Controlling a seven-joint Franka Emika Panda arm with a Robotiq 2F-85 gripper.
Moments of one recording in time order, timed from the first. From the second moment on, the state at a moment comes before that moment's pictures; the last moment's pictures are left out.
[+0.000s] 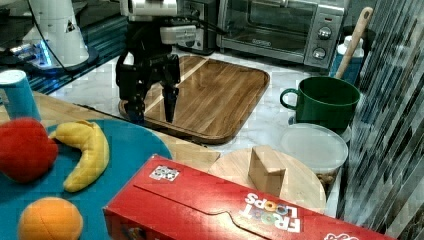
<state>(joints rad) -0.32 0.24 -0.14 -2.31 -0.36 1.20 -0.87</state>
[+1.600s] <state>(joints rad) -0.38 0.27 -0.06 -2.28 -0.20 1.10 -0.79</state>
